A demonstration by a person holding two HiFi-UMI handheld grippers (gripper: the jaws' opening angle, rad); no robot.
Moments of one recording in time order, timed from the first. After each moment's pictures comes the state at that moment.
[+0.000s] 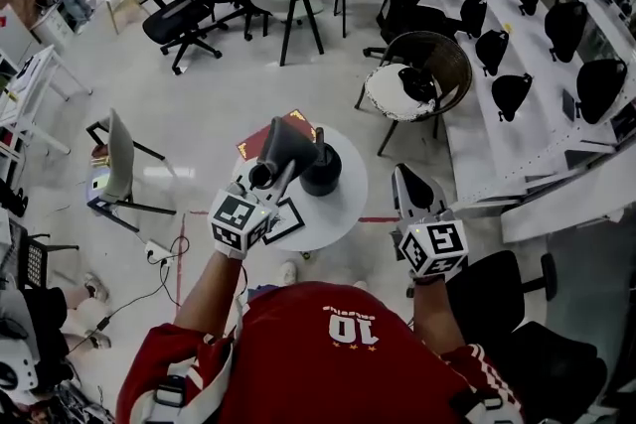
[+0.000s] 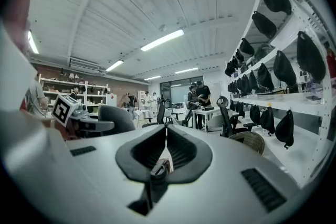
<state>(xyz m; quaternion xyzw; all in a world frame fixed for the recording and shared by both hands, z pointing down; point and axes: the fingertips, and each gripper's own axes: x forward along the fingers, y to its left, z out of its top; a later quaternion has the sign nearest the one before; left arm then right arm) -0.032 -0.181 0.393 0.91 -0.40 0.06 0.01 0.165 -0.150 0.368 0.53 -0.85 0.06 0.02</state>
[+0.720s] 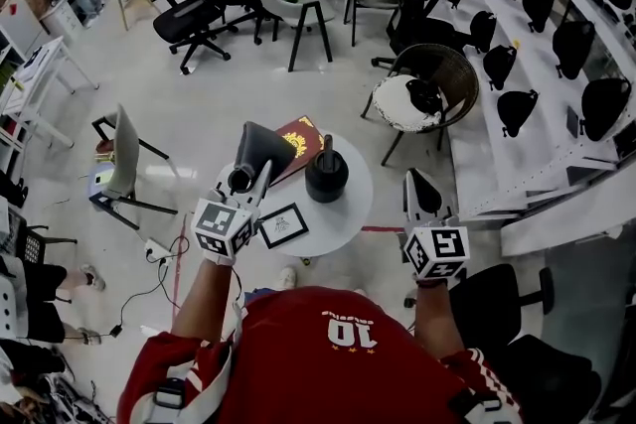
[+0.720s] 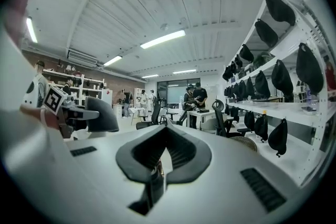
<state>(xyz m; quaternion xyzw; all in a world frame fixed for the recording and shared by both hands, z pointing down) -0.103 -0.180 0.379 0.88 -0.48 0.04 0.00 0.166 -0.160 0.366 0.55 -0.83 0.03 0.04</state>
